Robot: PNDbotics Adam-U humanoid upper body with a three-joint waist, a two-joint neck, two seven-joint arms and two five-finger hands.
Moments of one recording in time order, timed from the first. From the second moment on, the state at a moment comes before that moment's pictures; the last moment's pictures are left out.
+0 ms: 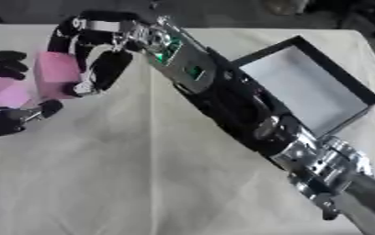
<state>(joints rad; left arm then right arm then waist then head) -0.50 0.32 -0.31 -1.70 -0.43 0.17 0.01 -0.96 -0.34 0.48 -1.49 0.14 0.14 0.47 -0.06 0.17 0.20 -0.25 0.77</state>
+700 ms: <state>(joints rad) -0.47 0.37 -0.27 -1.71 -0.41 0.19 0.04 -0.84 -0.59 0.35 -1.57 0.02 0.18 0.41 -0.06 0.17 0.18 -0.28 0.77</state>
